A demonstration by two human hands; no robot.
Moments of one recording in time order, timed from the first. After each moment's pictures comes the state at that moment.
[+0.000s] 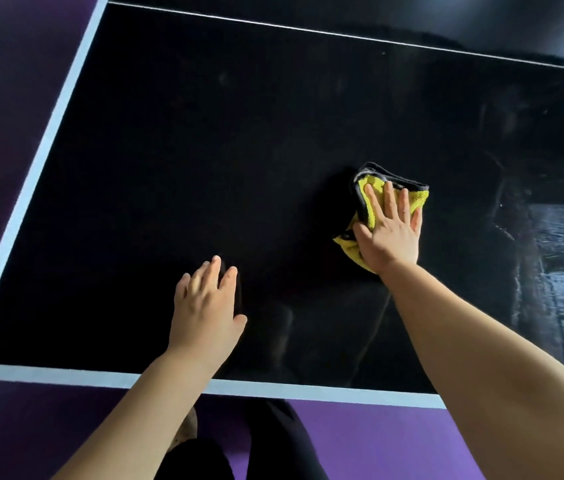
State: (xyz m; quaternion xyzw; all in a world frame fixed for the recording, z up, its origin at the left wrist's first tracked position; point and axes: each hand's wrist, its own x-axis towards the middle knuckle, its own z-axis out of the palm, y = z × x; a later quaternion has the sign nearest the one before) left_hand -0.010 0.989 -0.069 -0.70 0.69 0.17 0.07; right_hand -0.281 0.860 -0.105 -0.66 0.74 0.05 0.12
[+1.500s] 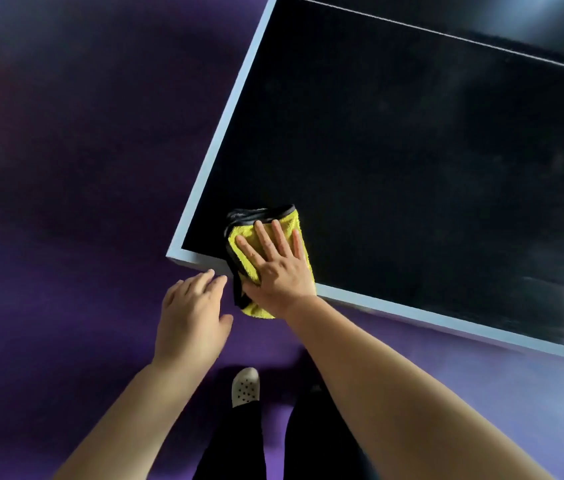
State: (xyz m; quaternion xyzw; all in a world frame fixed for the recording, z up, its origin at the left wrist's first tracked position) left_hand 0.239 1.187 -0.058 -0.77 0.62 0.17 -0.01; right_hand 0.109 1.083 -0.110 -0.88 0.44 0.11 0.12
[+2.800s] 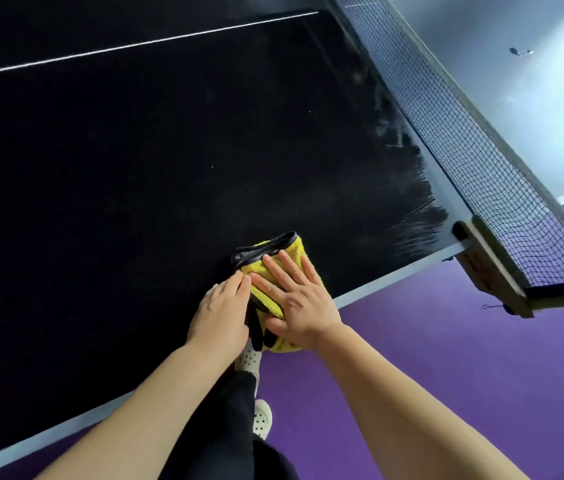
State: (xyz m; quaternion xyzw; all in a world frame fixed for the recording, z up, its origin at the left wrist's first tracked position) left_hand -0.428 1.040 -0.047 -0.49 0.84 0.22 0.11; right_hand -0.591 1.082 -0.106 -0.76 0.64 0.03 0.14
